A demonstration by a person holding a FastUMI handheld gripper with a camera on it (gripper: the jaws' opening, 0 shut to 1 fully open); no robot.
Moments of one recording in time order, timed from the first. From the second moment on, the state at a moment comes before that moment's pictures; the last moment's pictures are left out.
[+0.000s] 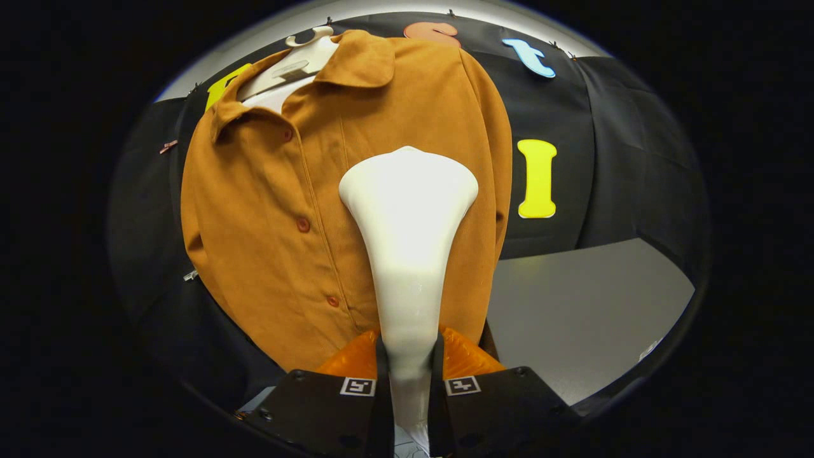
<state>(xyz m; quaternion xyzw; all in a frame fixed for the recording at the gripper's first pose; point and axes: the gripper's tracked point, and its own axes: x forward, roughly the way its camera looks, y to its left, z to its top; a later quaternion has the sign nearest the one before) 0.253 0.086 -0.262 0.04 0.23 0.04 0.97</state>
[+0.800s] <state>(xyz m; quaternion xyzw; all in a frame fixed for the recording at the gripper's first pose) 0.214 0.097 -0.395 0.05 0.27 0.01 0.96</state>
